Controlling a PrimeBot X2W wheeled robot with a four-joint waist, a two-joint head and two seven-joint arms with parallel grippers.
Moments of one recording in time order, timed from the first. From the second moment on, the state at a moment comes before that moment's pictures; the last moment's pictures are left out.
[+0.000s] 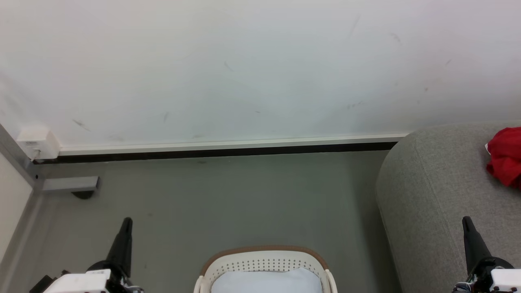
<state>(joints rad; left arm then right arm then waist) -0.11 0.05 0.11 0.25 -1.61 -0.13 0.11 -0.10 -0.05 -0.11 0.25 1.61 0.13 0.11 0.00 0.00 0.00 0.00</state>
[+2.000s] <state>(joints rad) -0.11 0.05 0.11 0.25 -1.61 -0.13 0.11 -0.10 -0.05 -0.11 0.25 1.61 0.13 0.11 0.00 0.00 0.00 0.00</state>
